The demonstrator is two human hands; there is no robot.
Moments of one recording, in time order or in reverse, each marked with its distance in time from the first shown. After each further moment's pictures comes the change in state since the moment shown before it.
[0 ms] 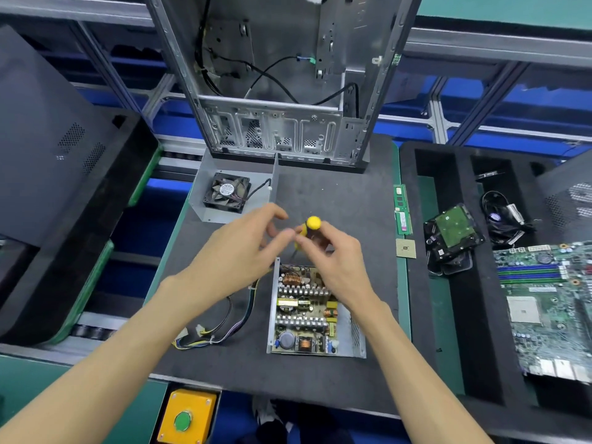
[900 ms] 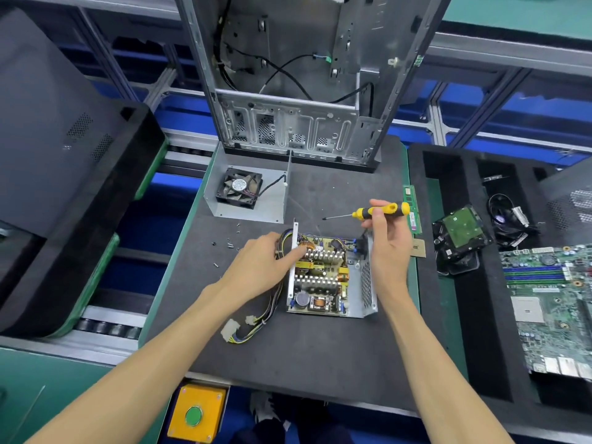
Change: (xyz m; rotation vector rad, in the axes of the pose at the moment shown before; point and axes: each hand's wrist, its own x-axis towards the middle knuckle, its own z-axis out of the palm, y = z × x) left_hand -0.003 -0.044 0.053 -0.157 -0.060 -0.310; right_hand 0.008 0.011 -0.019 0.346 0.457 0.105
